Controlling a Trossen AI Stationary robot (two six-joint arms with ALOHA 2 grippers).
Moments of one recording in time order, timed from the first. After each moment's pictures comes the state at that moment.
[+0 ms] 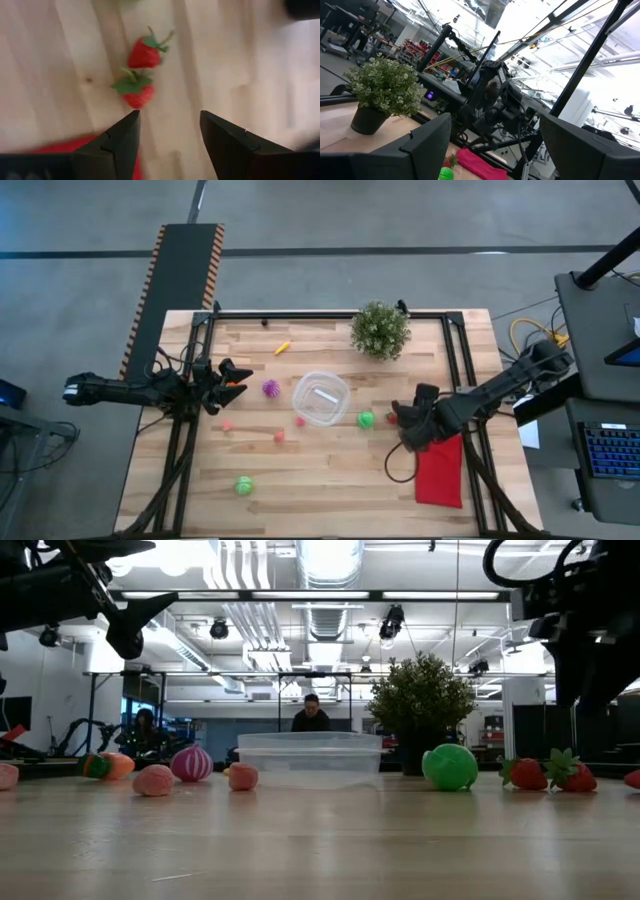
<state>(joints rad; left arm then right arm) -0.05 0.29 0.00 0.55 -0.16 -0.54 0.47 1.37 0.86 -1.07 0.36 0.66</state>
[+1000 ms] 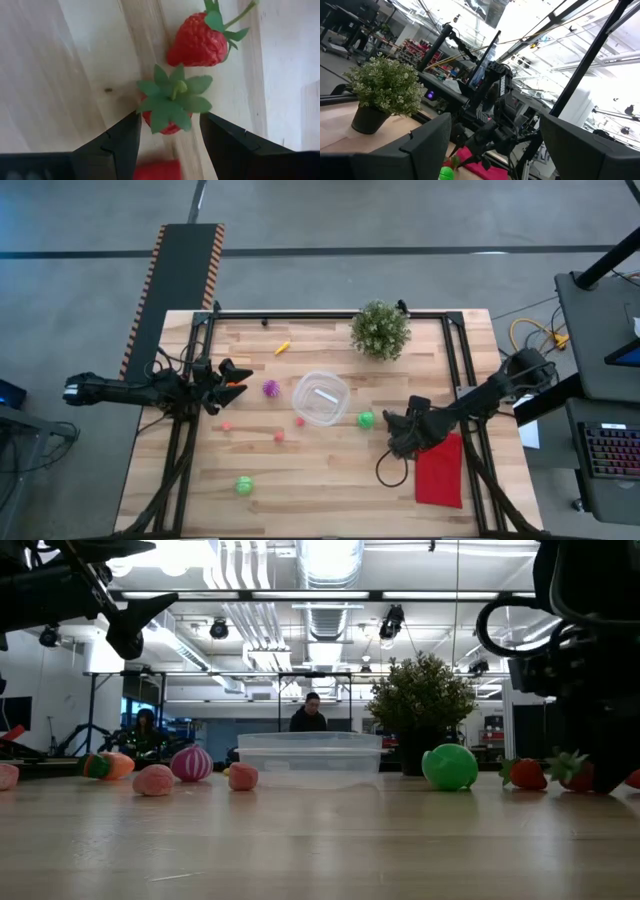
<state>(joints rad) -0.05 0.29 0.00 0.55 -0.16 -0.54 0.47 1.57 0.77 -0.83 0.29 0.73</state>
